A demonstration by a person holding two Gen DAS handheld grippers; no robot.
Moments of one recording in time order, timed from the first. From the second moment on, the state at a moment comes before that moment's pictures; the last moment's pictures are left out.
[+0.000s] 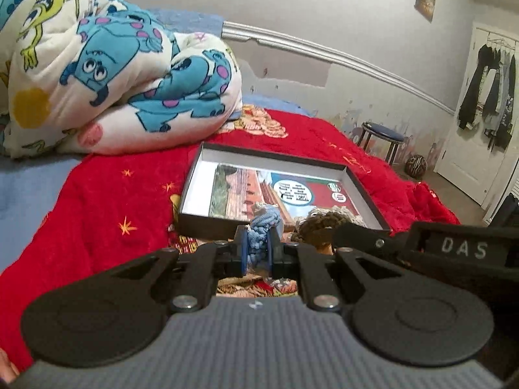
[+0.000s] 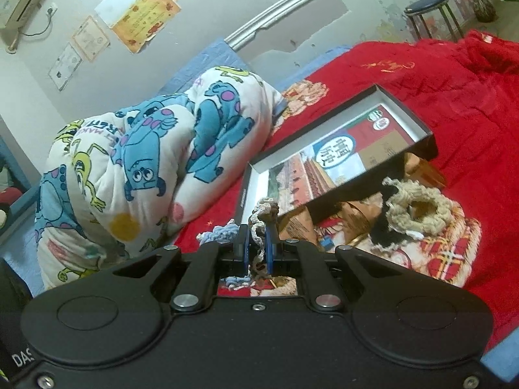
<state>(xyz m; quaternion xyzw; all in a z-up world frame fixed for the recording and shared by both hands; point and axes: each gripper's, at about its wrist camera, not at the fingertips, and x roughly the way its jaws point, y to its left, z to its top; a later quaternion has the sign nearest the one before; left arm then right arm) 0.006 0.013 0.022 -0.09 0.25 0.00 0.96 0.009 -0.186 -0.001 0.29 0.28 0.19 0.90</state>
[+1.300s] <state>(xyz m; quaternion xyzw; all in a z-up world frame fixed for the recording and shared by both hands) 0.147 0.044 0.057 -0.06 0.21 0.01 0.98 0.156 -0.158 0.047 0.18 0.29 0.21 0.92</state>
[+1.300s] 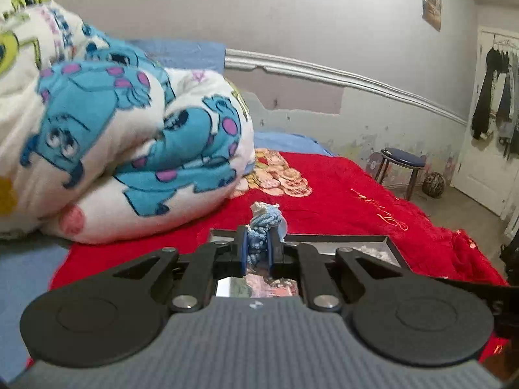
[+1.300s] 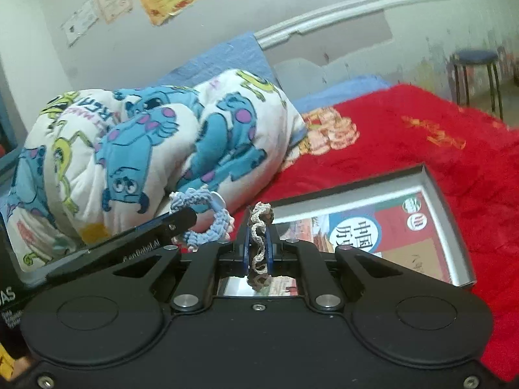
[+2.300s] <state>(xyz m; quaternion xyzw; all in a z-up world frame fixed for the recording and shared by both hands) 0.171 0.043 -0.015 -0.06 0.27 0.01 0.96 0.217 -0.180 -0.035 0.27 0.34 0.19 0.88</state>
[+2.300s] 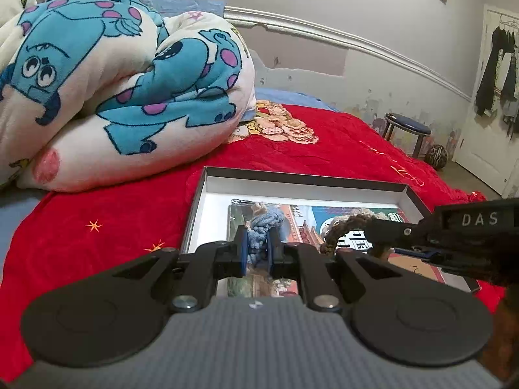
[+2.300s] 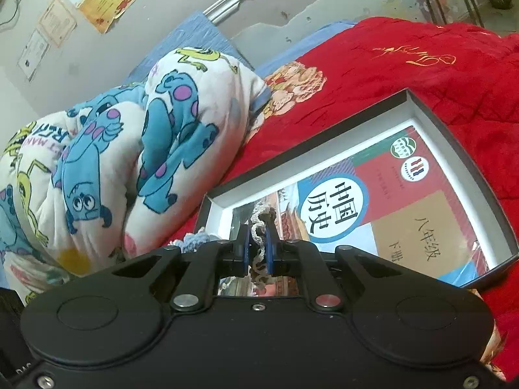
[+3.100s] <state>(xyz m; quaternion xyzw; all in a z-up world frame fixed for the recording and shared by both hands) 0.170 0.053 -0.025 -0.09 0.36 0.04 0.93 0.214 -0.166 -0.045 0.28 0.37 0.23 0.86</state>
